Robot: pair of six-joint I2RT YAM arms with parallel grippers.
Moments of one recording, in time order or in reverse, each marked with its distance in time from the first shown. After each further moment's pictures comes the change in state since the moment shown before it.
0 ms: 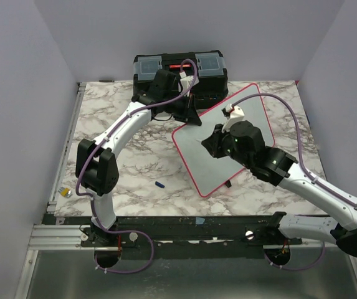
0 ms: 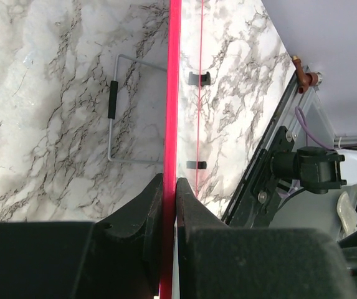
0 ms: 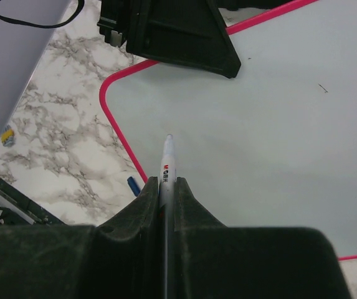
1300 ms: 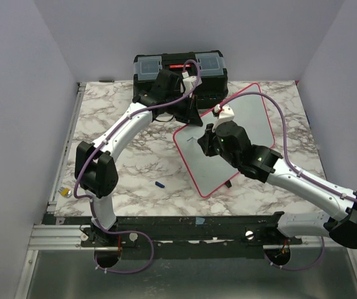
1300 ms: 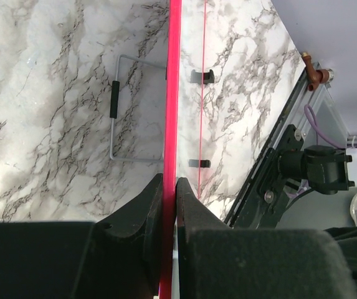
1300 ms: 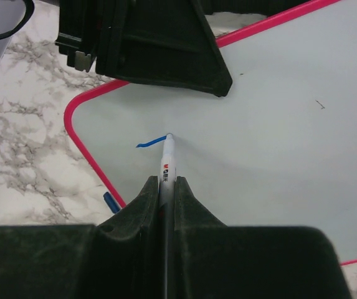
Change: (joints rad) left arm -0.033 -0.025 0.012 -0.036 -0.059 0.021; right arm 0.033 0.121 0.020 0.057 0.108 -0.031
